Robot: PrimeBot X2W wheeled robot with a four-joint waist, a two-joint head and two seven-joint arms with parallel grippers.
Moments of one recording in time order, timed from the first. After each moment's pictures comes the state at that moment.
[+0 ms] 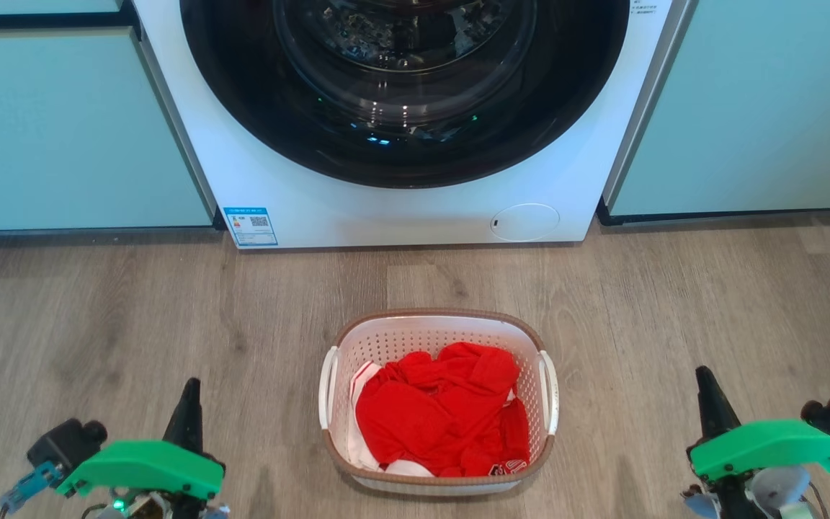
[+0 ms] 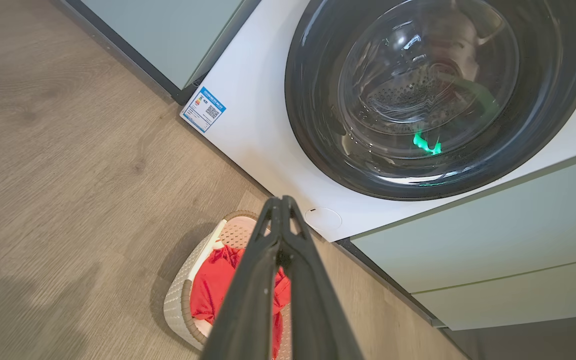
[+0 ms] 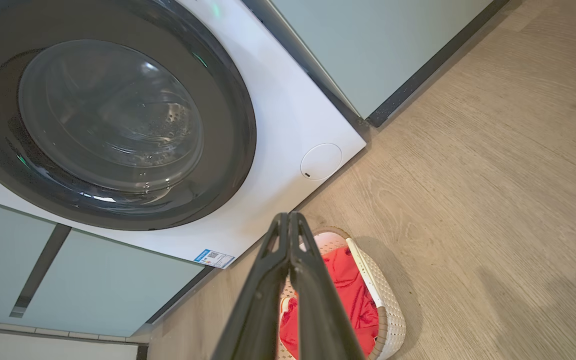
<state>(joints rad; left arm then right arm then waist) 0.05 0.08 -0.08 0.25 -0.92 -0.02 -0.07 0.02 -0.04 -0.03 0.28 0.90 0.12 -0.08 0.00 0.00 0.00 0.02</state>
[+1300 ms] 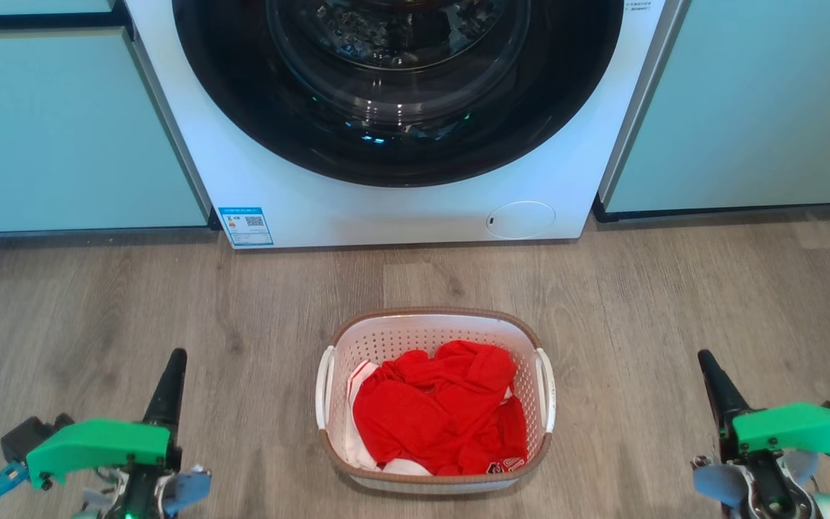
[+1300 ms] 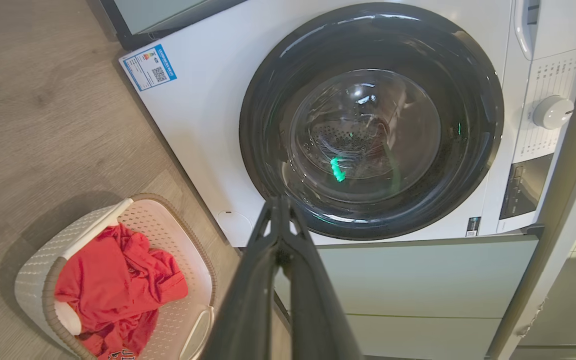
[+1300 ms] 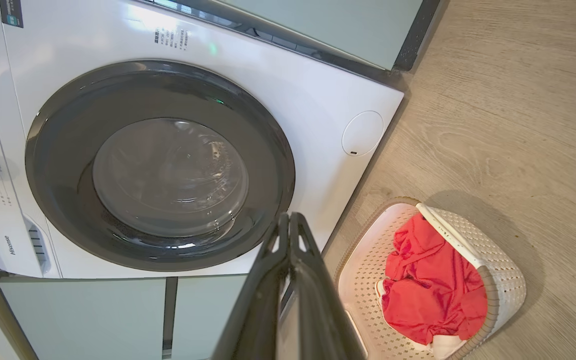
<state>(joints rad) -0.01 0.06 0.01 0.27 -1.36 -0.09 0.03 -0.02 -0.04 -0.08 0.28 1.36 0.12 0.03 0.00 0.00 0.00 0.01</state>
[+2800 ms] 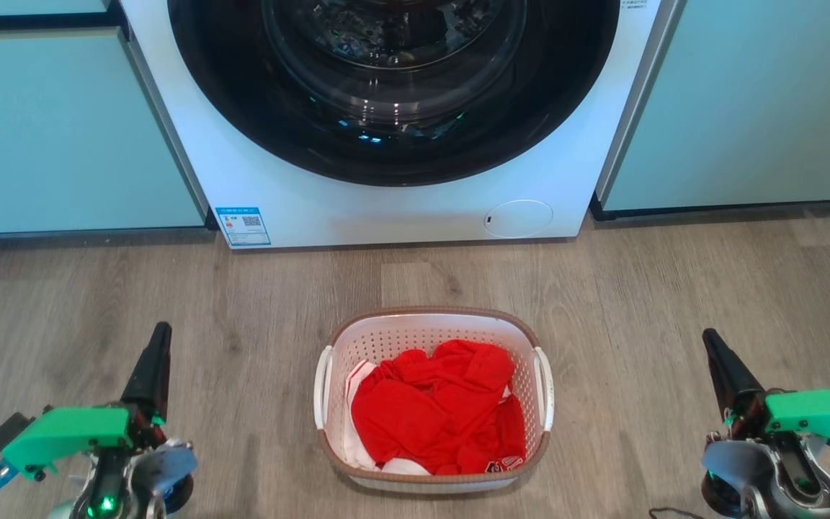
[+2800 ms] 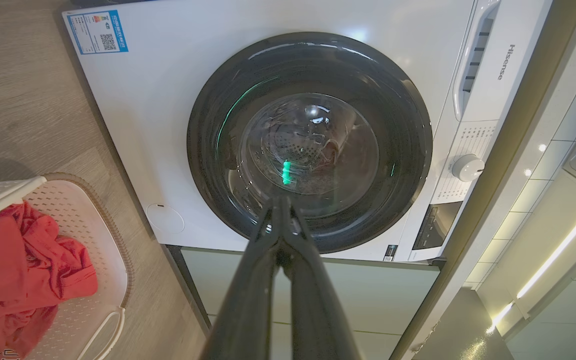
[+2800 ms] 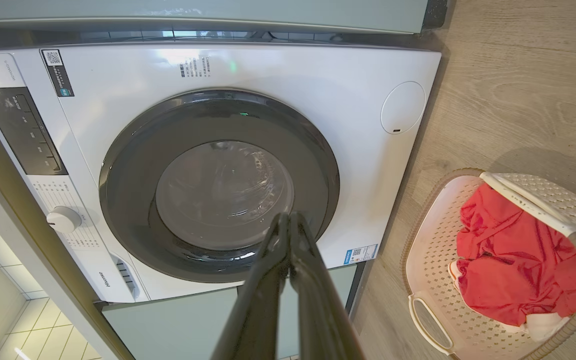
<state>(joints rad) -0.05 0.05 0.07 0.27 -1.62 -0.12 0.10 -0.06 -0.04 -0.12 0.28 1.62 0.12 0.10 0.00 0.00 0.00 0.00</state>
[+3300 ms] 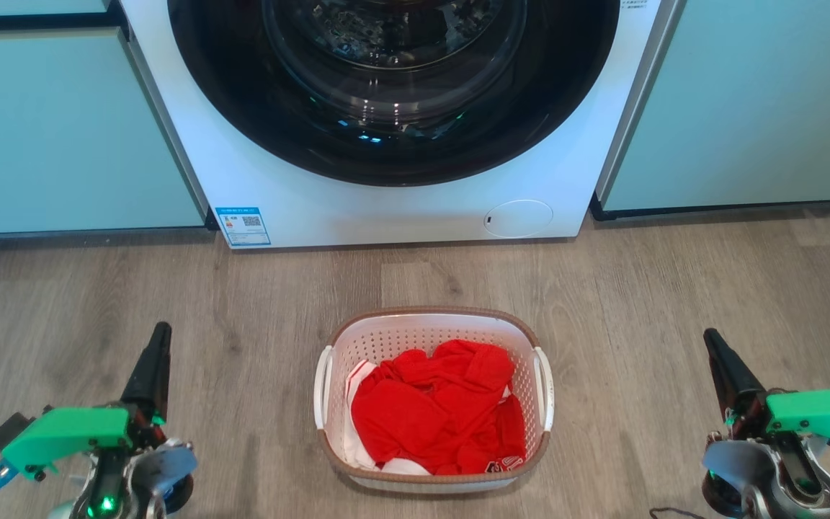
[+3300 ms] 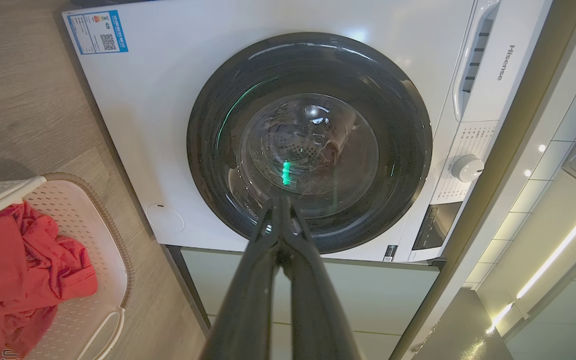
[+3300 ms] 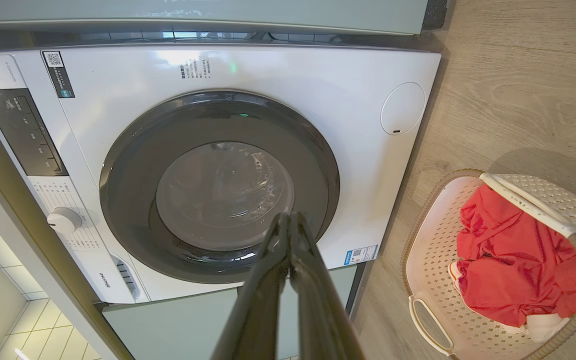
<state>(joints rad) -0.05 0.05 0.07 0.27 -1.62 -0.12 0.10 -0.06 -0.04 -0.12 0.28 1.62 0.12 0.10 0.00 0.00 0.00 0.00</state>
